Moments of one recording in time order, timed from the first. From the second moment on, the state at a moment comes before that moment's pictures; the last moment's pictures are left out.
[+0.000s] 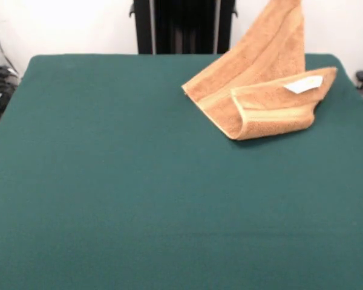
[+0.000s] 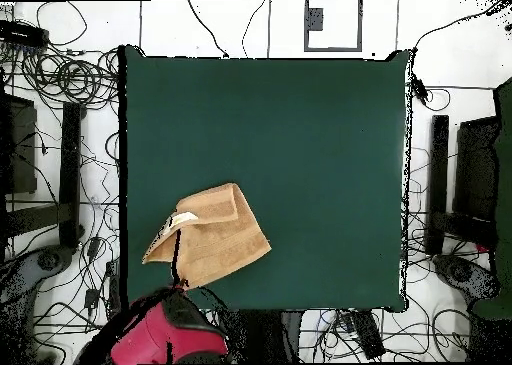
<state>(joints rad) -0.05 -1.24 0.43 2.27 -0.58 0.52 2.17</state>
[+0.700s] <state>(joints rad) 0.17 -1.10 0.12 2.26 -0.83 0.35 2.18</state>
